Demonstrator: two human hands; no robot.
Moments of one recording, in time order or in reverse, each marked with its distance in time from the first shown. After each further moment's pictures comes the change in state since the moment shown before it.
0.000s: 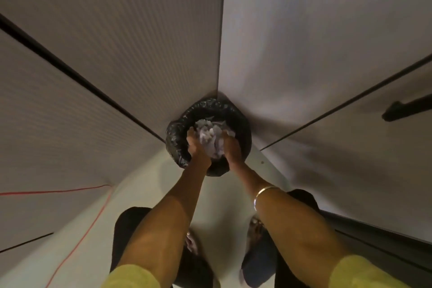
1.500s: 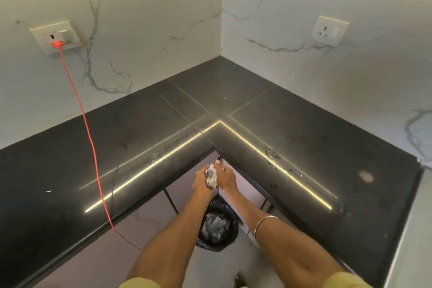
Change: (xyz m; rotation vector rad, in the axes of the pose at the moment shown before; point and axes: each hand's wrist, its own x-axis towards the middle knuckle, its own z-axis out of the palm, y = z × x) left_hand -0.493 0.269 0.111 -0.234 -0.191 0.036; right_hand -0.404 -0.383 -0.167 0.089 0.087 -0.353
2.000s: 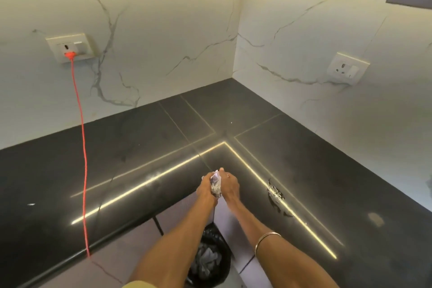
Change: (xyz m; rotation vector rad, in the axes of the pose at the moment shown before) left_hand 0.067 0.020 0.071 -0.054 0.002 0.071; right_hand 0.074 -0.051 -0.027 0.061 0.013 -0.047
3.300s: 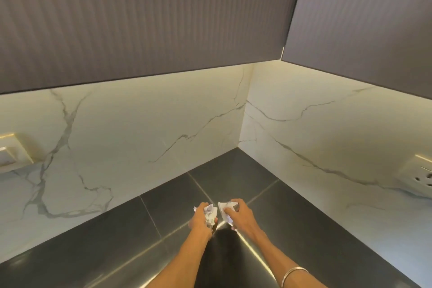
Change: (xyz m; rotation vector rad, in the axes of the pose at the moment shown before) left_hand 0.181 0.254 0.236 0.073 -0.002 -0.041; right_hand 0.339 -0.192 0.040 -0.281 -0.061 -0.173
